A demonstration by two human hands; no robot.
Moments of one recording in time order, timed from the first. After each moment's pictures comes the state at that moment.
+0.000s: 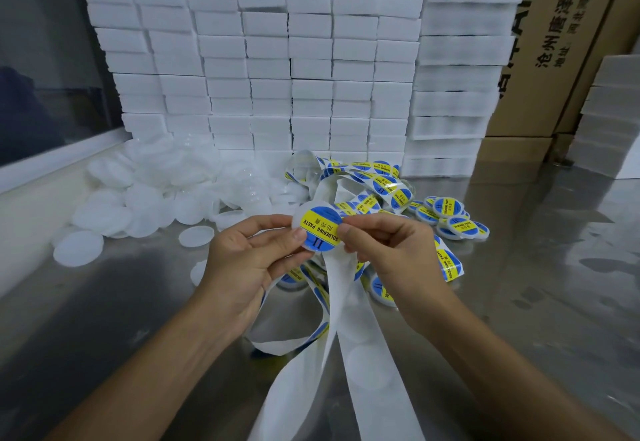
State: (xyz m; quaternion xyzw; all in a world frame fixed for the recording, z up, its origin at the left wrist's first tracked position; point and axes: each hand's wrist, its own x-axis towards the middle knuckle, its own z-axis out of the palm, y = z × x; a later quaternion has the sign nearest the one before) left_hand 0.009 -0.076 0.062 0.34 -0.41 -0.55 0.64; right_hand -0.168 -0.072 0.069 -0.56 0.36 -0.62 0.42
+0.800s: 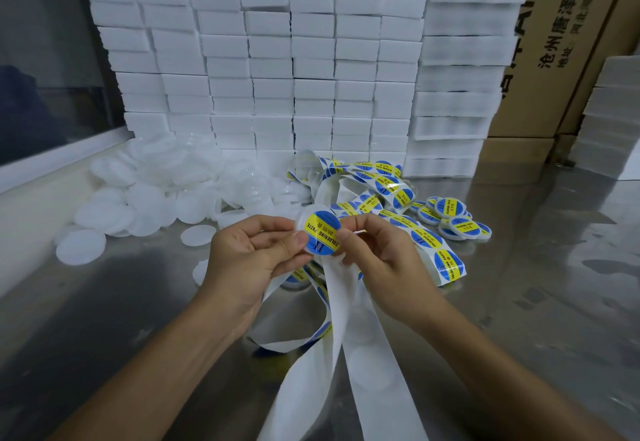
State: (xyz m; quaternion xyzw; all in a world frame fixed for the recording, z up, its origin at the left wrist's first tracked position) left_hand 0.009 -0.076 0.061 0.38 -0.44 -0.51 0.64; right_hand -0.164 -0.076 0.059 -0.68 0.37 -0.53 0.35
